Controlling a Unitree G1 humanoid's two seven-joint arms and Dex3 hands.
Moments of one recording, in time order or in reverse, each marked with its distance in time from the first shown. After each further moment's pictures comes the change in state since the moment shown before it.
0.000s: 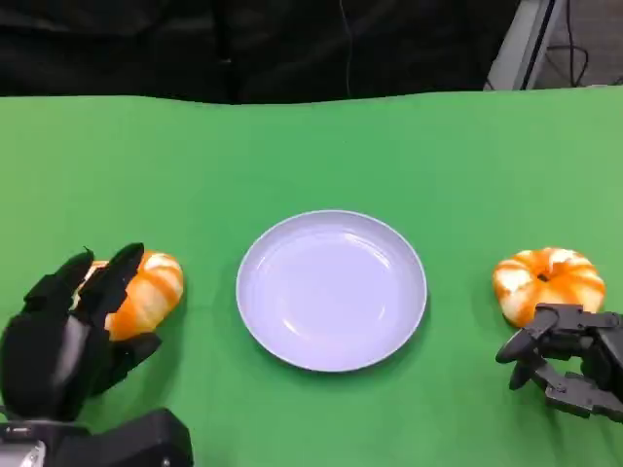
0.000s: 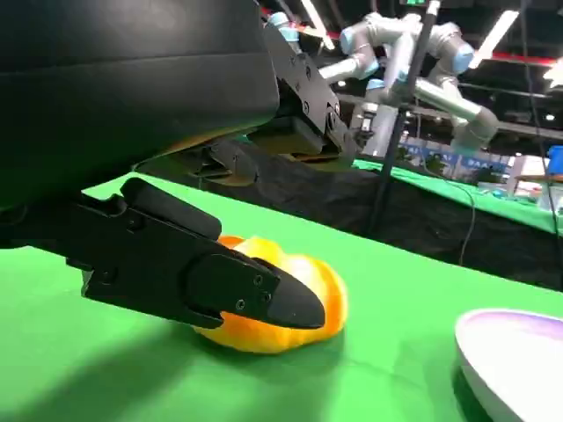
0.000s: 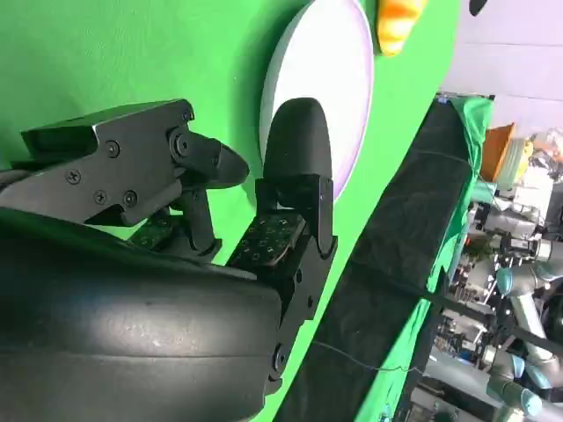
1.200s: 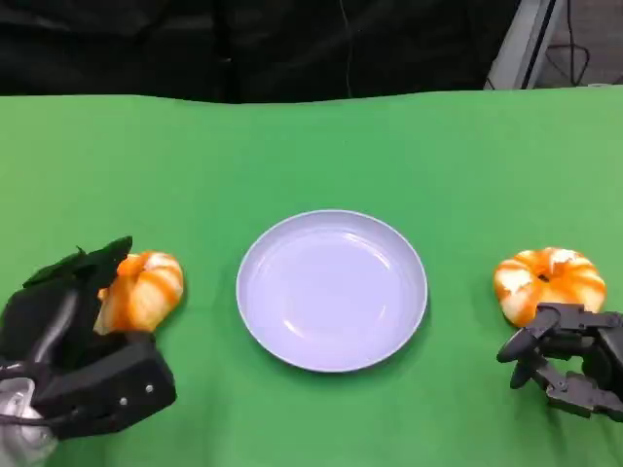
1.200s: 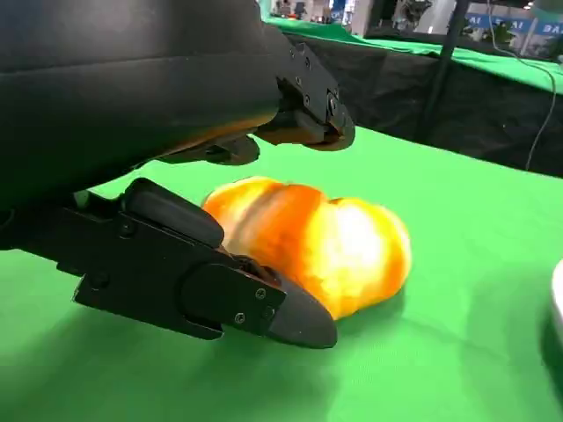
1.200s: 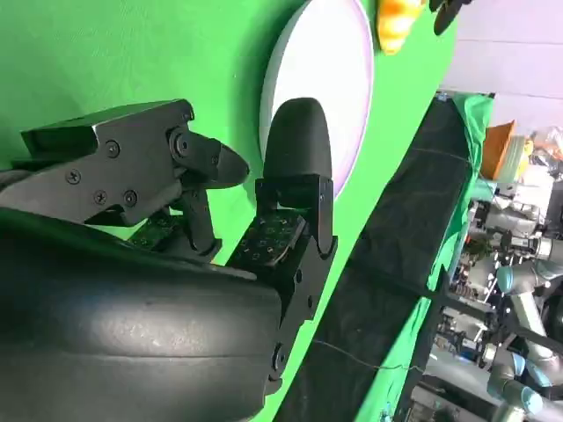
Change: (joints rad) left arm -0.223 0.000 -0.047 0.317 -0.147 -0.047 -0.280; right arm 0.000 -0.001 0.000 -0.001 0.002 -0.001 -0.002
